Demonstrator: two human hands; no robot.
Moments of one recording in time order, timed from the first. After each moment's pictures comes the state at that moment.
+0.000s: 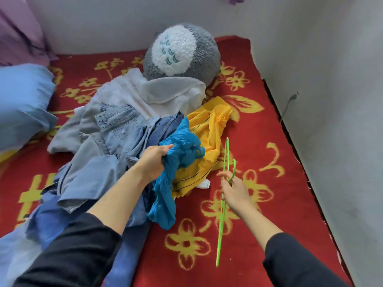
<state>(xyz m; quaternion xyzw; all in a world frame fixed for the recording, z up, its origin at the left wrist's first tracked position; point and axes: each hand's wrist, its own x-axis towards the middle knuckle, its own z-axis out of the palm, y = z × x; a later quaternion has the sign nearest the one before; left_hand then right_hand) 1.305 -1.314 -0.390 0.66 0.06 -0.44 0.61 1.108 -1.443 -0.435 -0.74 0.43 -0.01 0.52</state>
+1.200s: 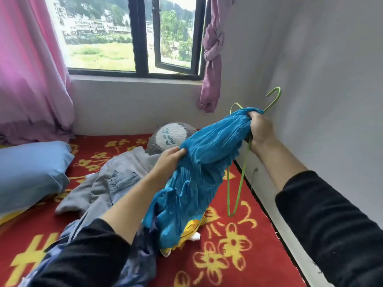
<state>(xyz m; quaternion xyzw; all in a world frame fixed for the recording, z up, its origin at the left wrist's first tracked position) 1.244 -1.261 -0.157 0.65 -0.28 -0.28 0.65 1.123 -1.434 -0.052 -0.49 0.31 -0.42 0.70</state>
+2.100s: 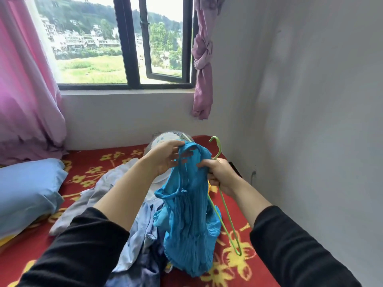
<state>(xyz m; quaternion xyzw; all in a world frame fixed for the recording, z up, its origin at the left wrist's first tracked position) 1.266 -1.283 -0.093 0.62 -0.20 -0.41 0.64 1.142 -1.397 -0.141 -0.64 0.28 -0.16 0.70</state>
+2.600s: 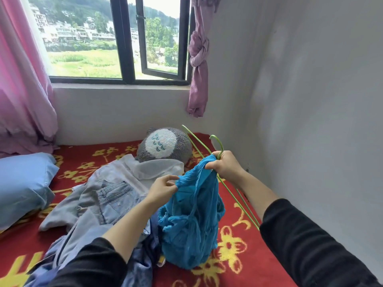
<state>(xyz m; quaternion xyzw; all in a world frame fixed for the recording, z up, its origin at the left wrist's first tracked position) 1.245 -1.261 -0.214 0.80 -0.26 -0.26 0.47 1.113 -1.408 -0.126 -0.78 0.27 -0.17 0.53</state>
